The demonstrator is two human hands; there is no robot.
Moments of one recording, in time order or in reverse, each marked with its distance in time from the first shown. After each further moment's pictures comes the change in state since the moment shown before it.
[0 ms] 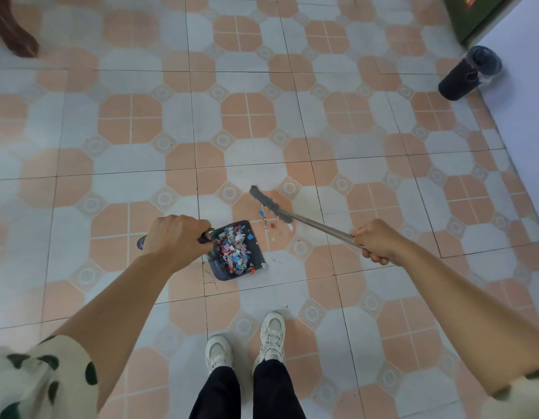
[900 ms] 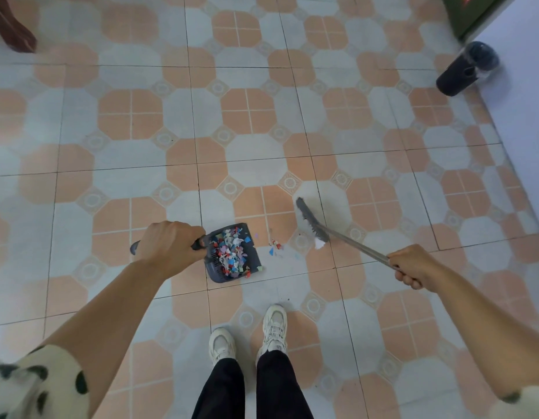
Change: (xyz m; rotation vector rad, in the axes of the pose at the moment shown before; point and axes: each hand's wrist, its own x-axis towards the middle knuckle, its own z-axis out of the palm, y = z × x) left_hand -0.033 -0.017 0.008 0.006 0.019 0.024; right_hand -0.018 0.076 0.001 0.100 0.106 0.229
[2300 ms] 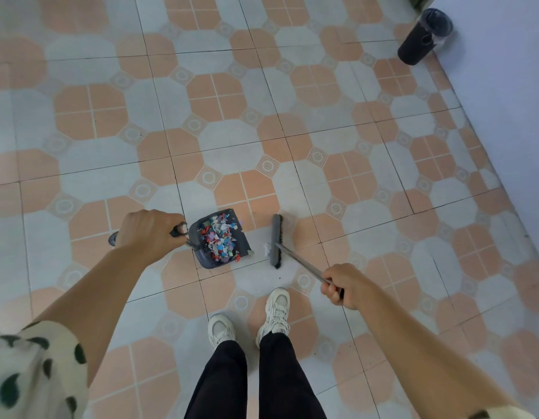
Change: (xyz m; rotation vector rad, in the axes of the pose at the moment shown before) left_hand -0.002 -0.009 0.001 0.011 -0.058 0.022; right_hand -0.075 0.019 0.122 0.507 -0.253 0.299
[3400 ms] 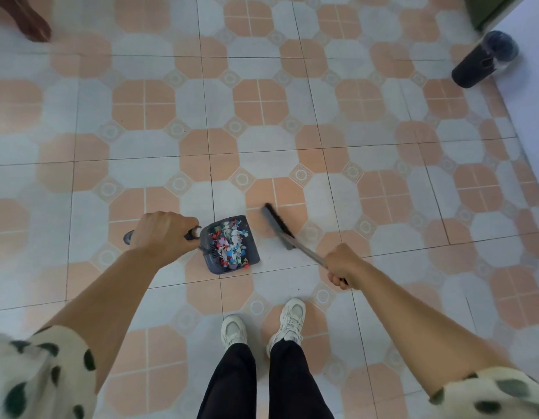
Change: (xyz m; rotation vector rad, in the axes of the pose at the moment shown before) left_hand -0.023 -0.036 0.000 -0.015 -0.009 -0.080; right_hand 0.006 -0.074 0.054 -0.559 0.038 -0.274
